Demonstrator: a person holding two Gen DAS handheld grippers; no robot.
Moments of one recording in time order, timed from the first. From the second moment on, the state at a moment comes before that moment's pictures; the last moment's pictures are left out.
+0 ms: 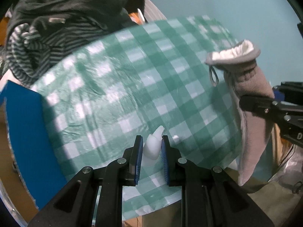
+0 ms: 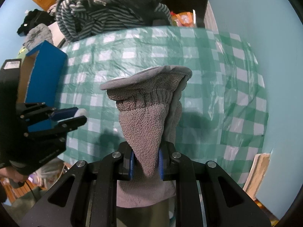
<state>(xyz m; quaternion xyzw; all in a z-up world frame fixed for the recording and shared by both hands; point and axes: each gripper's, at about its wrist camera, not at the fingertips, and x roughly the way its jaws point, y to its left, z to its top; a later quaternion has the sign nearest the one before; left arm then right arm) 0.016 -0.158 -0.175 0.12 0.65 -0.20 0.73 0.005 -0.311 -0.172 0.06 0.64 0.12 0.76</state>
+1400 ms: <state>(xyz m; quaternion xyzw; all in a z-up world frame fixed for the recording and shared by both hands) 0.027 -0.053 -0.066 0.05 0.60 -0.11 0.79 0.044 -0.208 -0.067 0.03 0.57 0.21 0.79</state>
